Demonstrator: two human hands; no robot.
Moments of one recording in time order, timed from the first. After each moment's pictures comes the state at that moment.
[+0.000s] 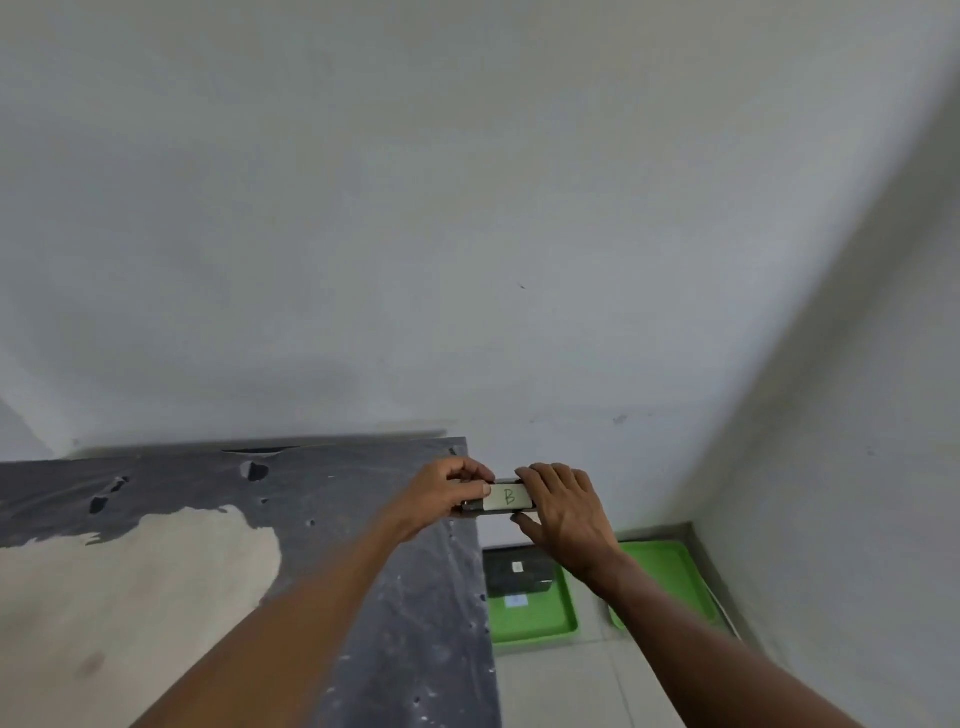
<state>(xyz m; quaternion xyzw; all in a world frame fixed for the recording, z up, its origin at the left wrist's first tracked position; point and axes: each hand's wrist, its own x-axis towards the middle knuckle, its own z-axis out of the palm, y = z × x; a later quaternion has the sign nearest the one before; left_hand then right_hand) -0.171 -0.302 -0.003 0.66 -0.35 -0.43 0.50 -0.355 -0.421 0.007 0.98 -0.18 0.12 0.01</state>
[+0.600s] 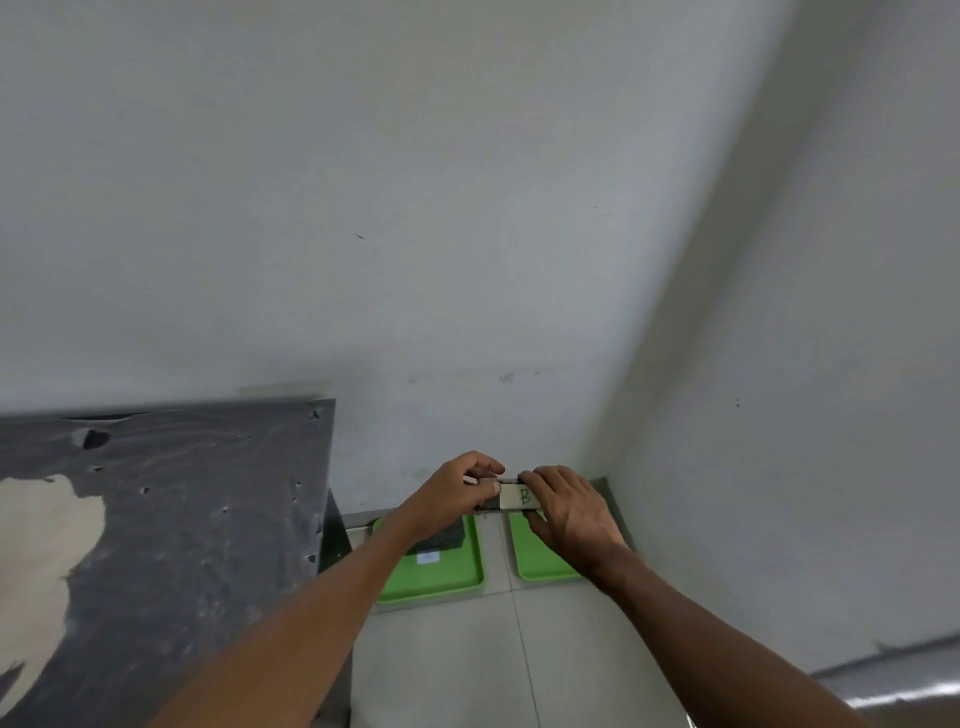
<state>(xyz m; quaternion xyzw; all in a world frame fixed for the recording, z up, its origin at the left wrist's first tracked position) -0.398 -0.483 -0.039 0.70 -0.42 -0.39 0.43 -0.581 -0.592 -0.025 0.97 -0.20 0.08 -0.04</state>
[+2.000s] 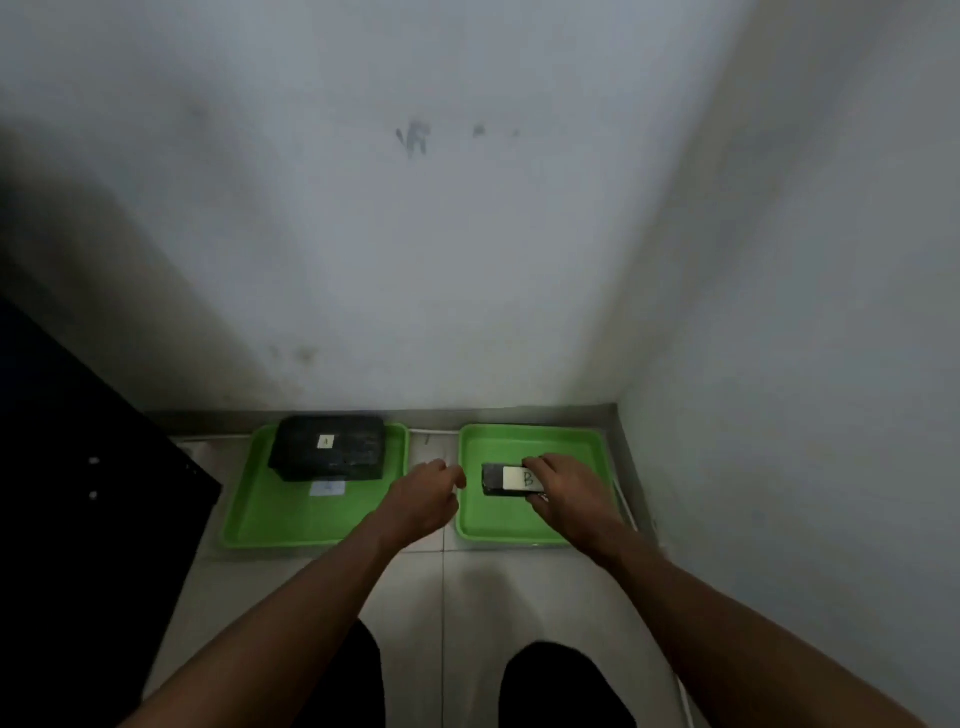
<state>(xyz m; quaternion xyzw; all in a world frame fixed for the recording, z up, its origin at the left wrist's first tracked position) -0.475 -0.721 -0.557 0.84 -0.48 -0.22 0.11 -0.634 -0.889 -0.558 0.98 -0.19 -0.01 -0.10</state>
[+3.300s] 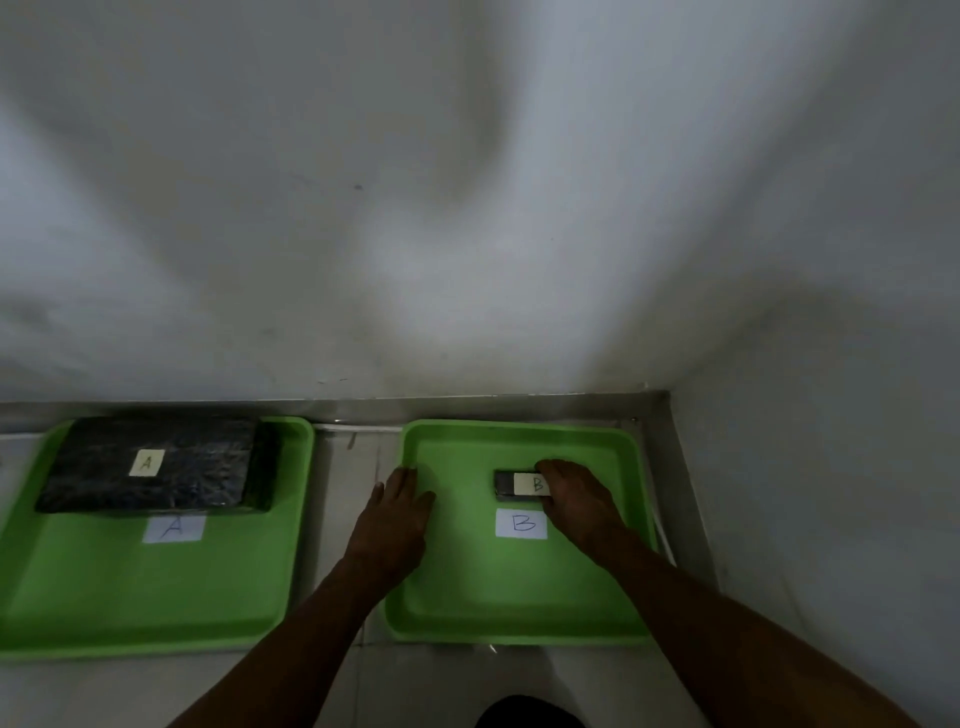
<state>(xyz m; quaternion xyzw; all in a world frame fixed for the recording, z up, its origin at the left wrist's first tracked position) -0.400 -0.879 -0.887 0.85 -0.48 -0.21 -0.05 -0.550 -1.101 -0.883 0.93 -0.29 -0.13 -0.18</state>
